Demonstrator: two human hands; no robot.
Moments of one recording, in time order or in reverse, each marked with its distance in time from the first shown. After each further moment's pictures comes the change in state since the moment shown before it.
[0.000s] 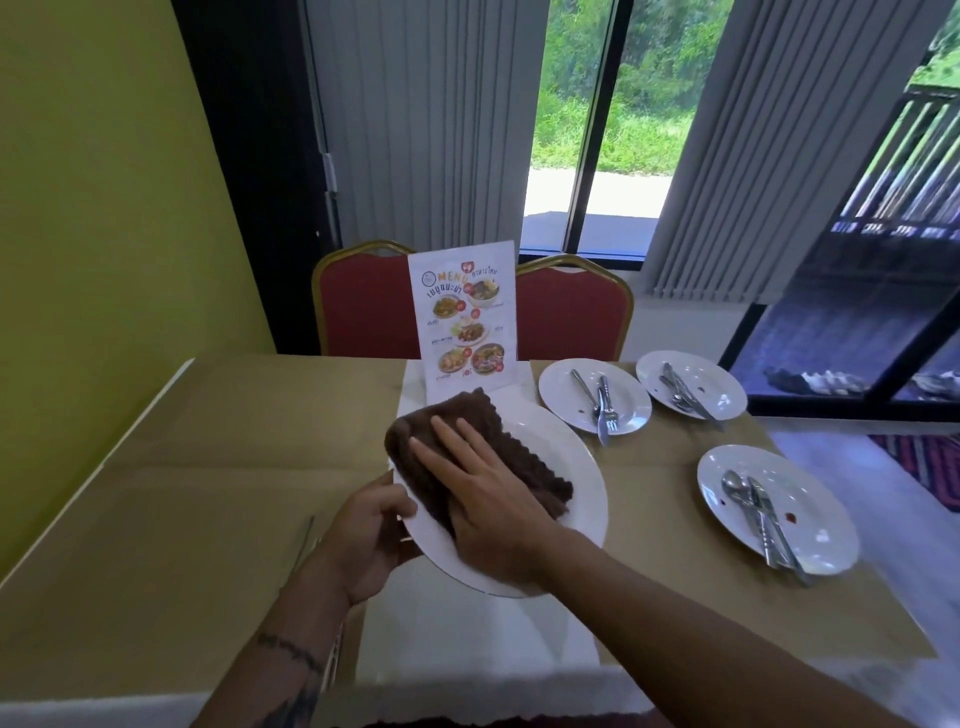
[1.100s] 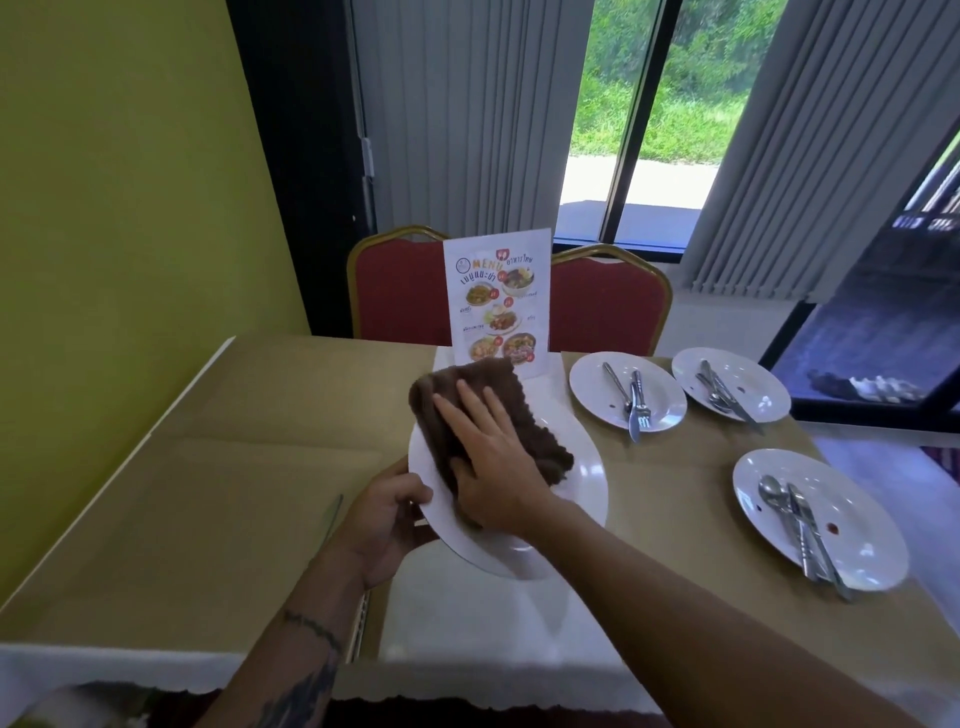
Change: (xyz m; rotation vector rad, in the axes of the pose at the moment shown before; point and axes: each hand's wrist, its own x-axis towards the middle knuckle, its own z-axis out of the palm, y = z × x) left_hand -0.005 0.001 -0.011 0.029 0.015 0.067; right_hand 0.036 -0.008 0.009 0.120 0.059 0.102
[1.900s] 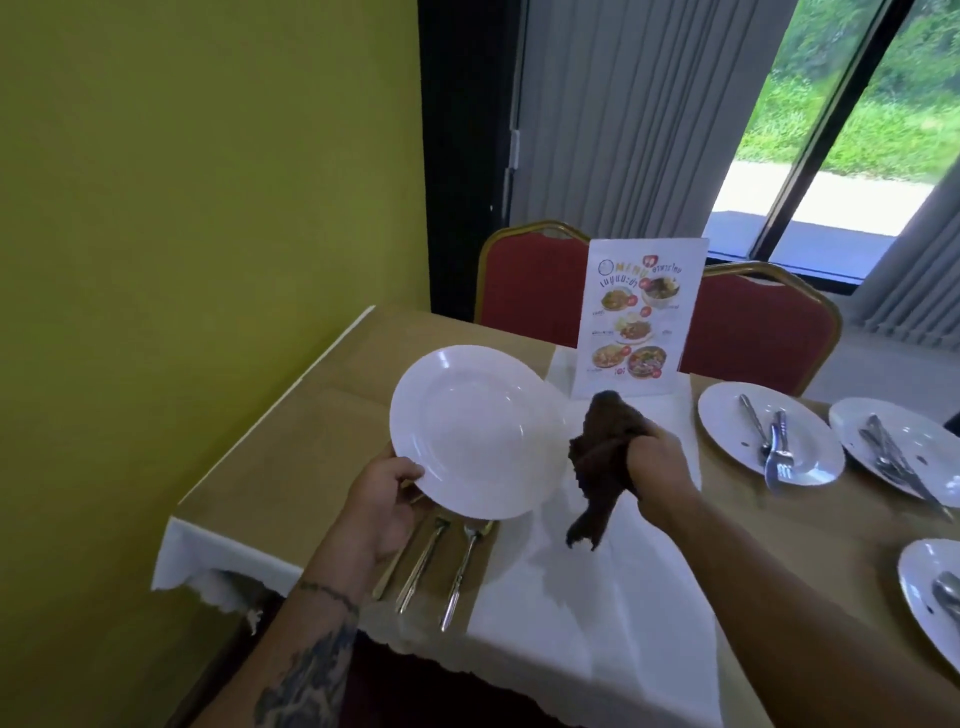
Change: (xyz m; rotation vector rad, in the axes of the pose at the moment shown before) left_hand -0.024 0.014 -0.096 -0.256 0.470 0.130; right_hand 0.038 0.019 -0.013 0.952 0.243 0.840
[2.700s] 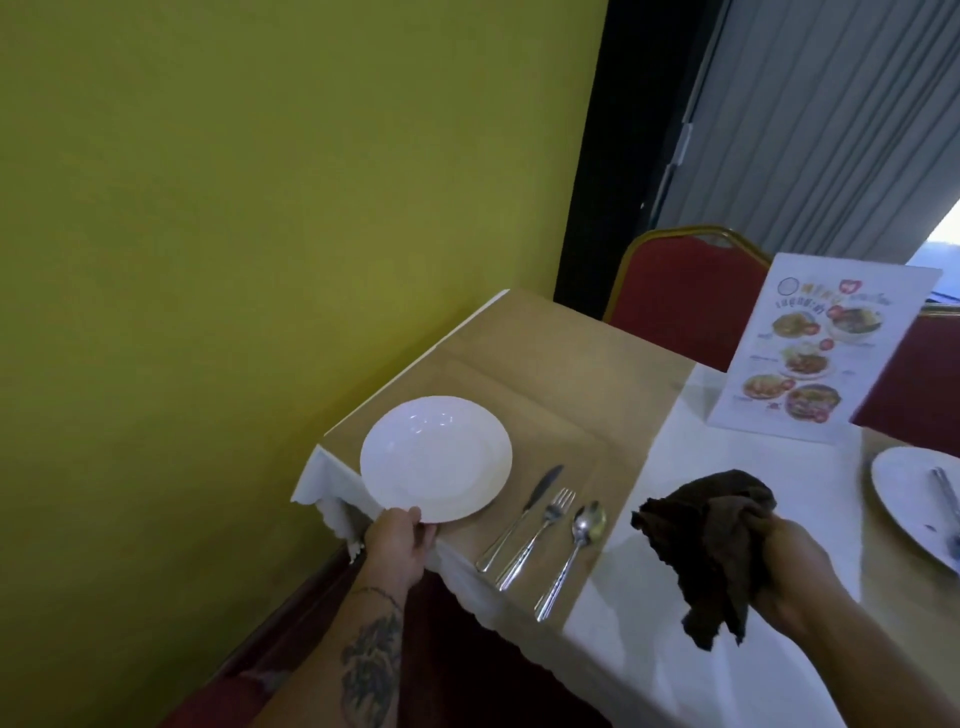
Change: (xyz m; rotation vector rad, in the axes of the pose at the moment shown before) left_hand 0.012 -0.044 -0.143 -0.427 0.660 -0.060; right_hand -0.028 0.034 0.013 0.171 -0.224 0.293
